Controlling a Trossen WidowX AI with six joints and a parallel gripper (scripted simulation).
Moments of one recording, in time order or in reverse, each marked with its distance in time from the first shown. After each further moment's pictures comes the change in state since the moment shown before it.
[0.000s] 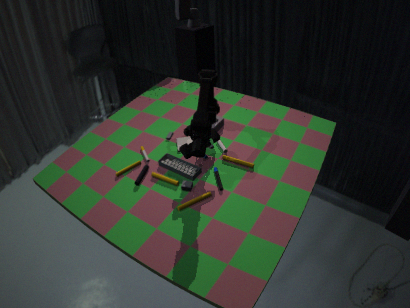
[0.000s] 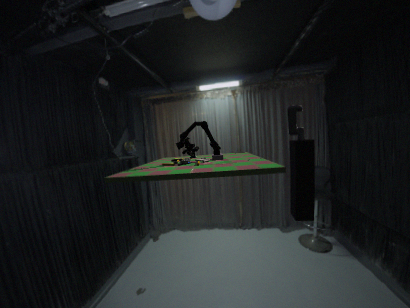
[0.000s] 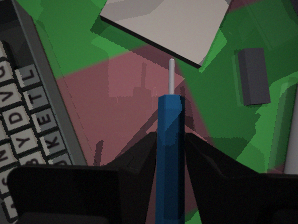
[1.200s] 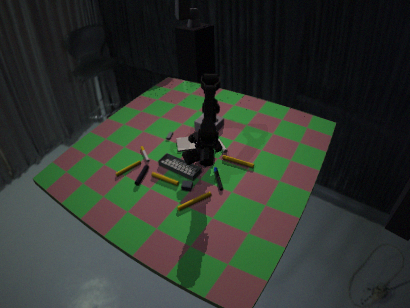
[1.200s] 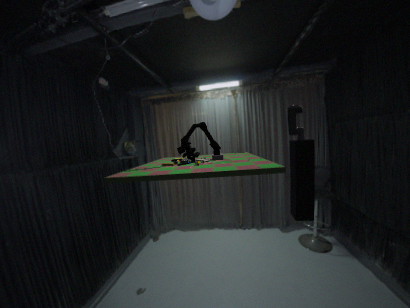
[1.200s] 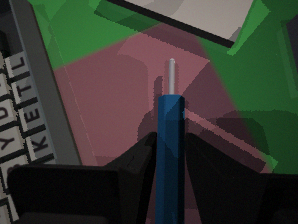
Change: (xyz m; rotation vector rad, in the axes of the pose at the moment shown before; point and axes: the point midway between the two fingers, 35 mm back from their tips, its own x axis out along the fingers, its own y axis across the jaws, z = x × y) arm 0.038 0.008 -0.022 0.075 -0.076 0.134
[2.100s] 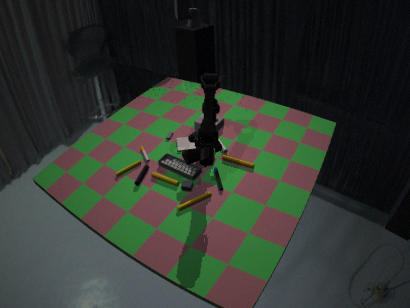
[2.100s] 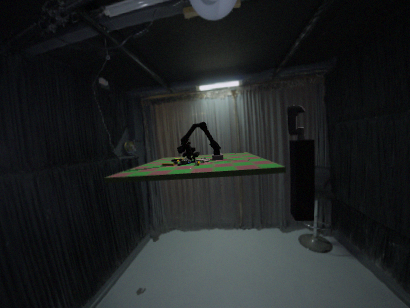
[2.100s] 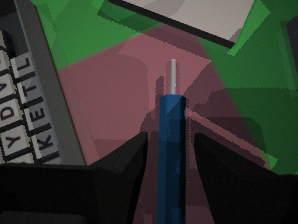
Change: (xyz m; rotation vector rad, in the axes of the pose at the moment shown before) arm -0.003 0.001 0.001 0.002 0.004 0.005
